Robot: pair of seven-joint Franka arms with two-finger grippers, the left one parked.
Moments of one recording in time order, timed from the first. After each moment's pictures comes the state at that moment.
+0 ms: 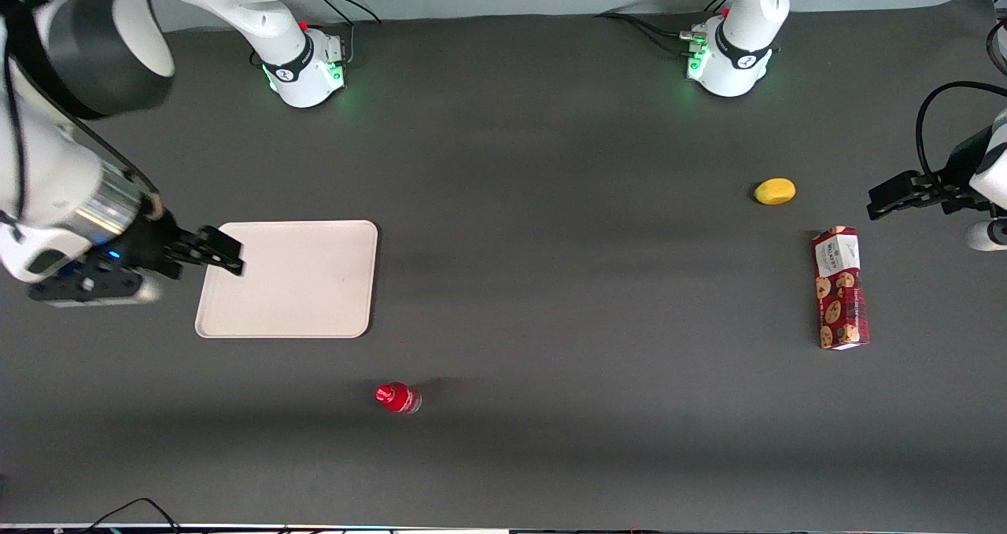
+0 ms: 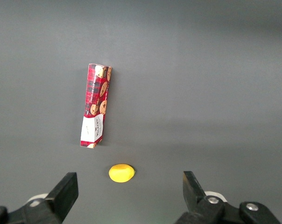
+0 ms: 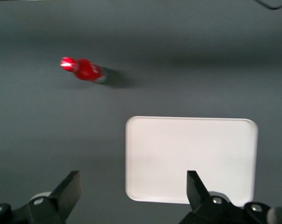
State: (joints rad) arm 0.05 0.28 0.18 -1.39 0.01 1.74 0.24
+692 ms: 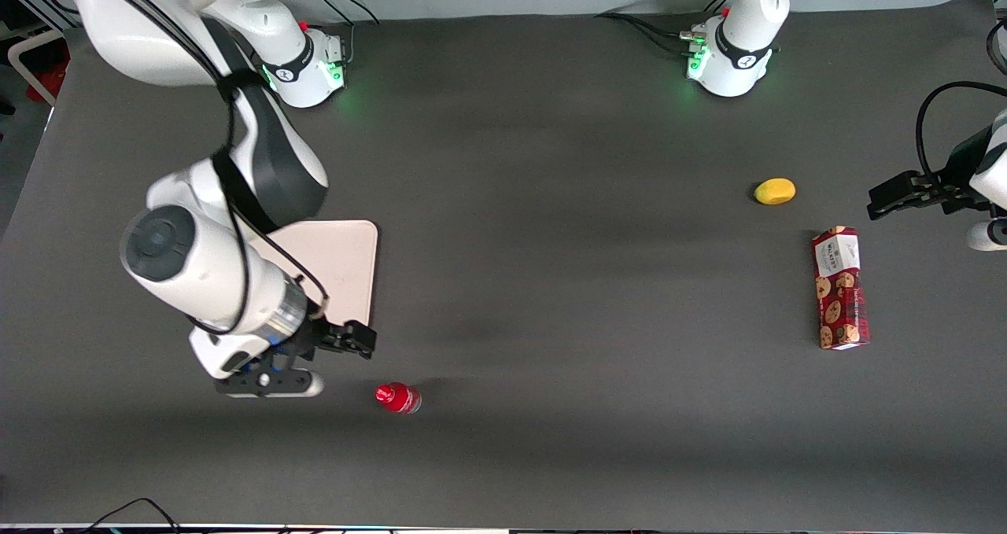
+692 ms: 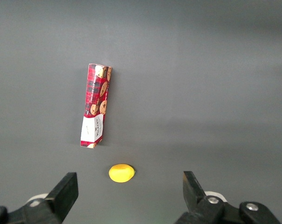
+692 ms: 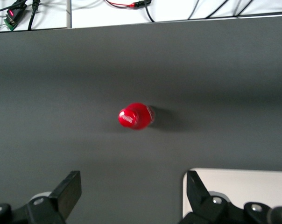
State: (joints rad) arm 0.20 0.68 0.22 -1.13 -0.09 1.97 0.41
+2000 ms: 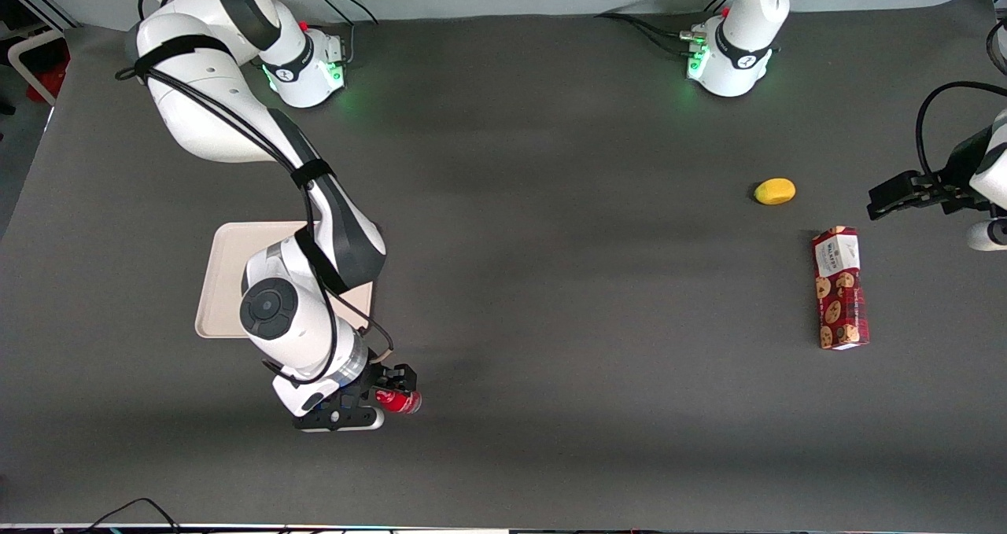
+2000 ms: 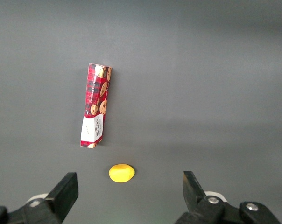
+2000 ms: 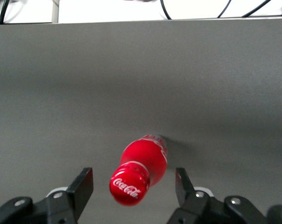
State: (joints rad) arm 0.23 0.90 0.21 -1.05 -0.16 2.17 0.40
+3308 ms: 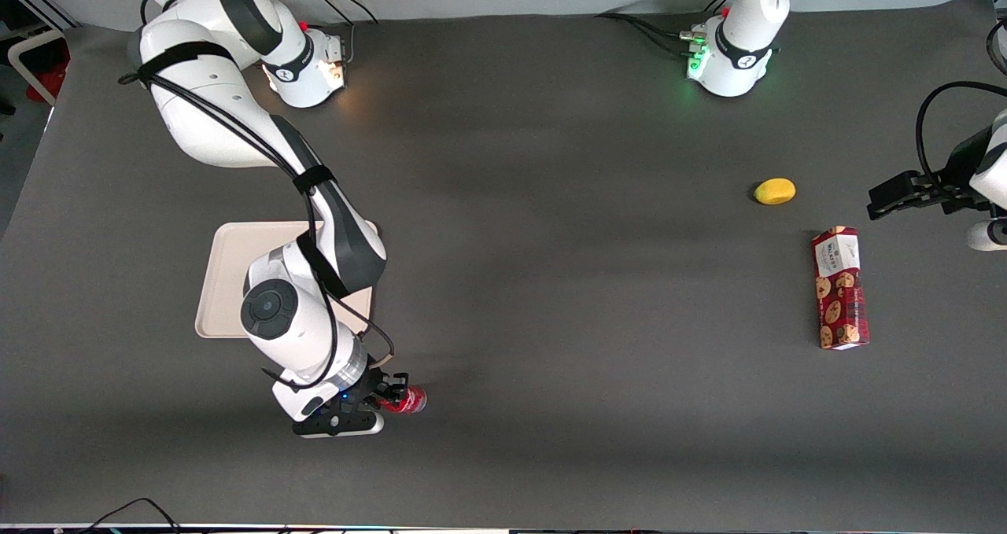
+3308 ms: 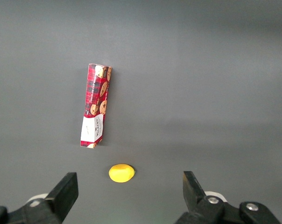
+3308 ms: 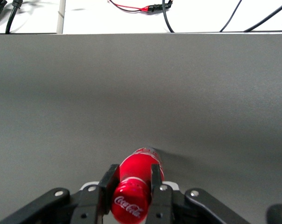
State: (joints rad) arm 0.23 0.92 0.21 -1.04 -0.17 2.22 0.38
